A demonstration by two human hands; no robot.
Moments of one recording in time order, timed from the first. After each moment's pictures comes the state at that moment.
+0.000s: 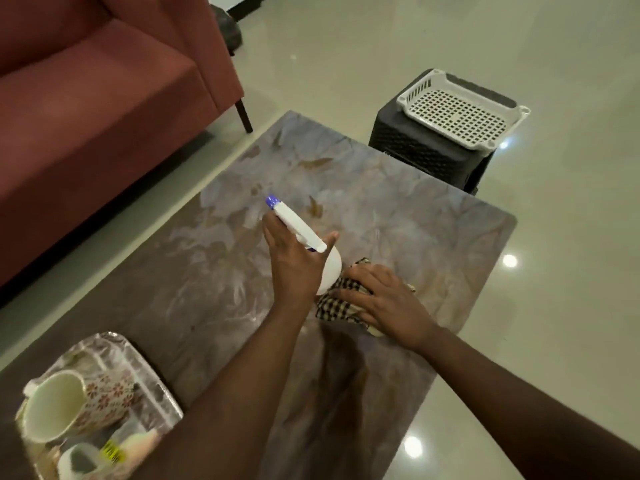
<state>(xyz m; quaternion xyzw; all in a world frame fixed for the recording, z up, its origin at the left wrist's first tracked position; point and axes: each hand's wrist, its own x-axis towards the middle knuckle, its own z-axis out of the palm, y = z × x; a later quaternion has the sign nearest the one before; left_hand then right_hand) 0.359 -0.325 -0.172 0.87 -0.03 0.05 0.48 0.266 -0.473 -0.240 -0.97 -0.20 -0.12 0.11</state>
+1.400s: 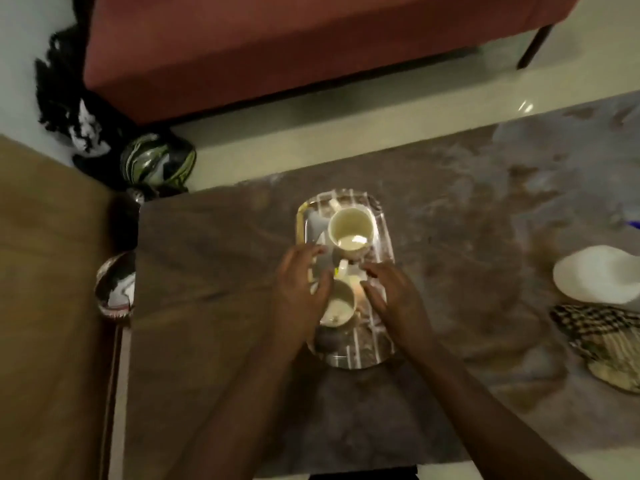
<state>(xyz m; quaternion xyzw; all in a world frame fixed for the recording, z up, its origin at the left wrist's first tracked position) 0.183 0.033 -0.114 0.91 0.17 0.13 0.34 0.234 -0.128 -0.177 -0.85 -0.24 0.07 0.47</state>
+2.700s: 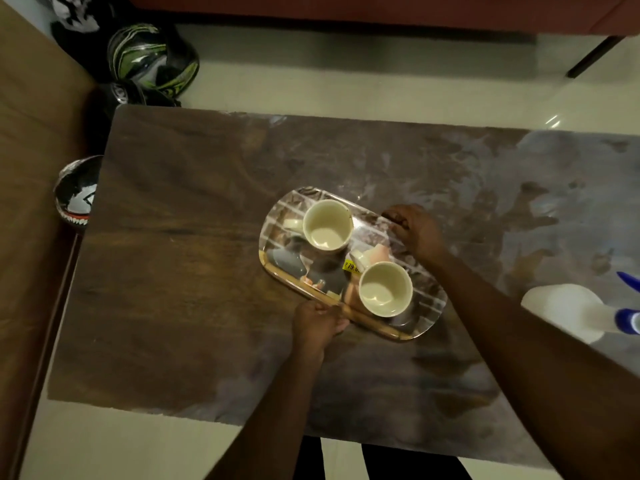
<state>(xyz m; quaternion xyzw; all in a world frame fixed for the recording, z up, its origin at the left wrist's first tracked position) 0.156 -0.085 -0.224 0.43 0.63 -0.06 0.65 0.386 -0.160 -0.247 -0.88 -0.32 0.23 0.27</state>
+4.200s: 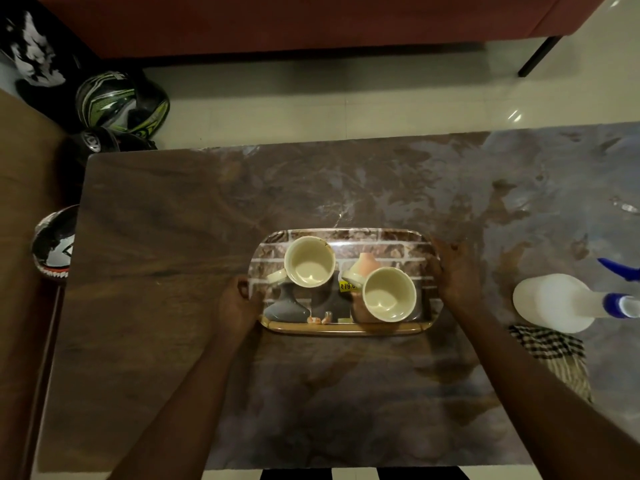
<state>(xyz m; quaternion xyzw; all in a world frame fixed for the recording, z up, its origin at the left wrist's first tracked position) 0.144 0.058 -0.215 0.77 0.50 -0.07 0.39 0.350 -0.235 -0.216 -0.95 -0.14 0.14 0.24</state>
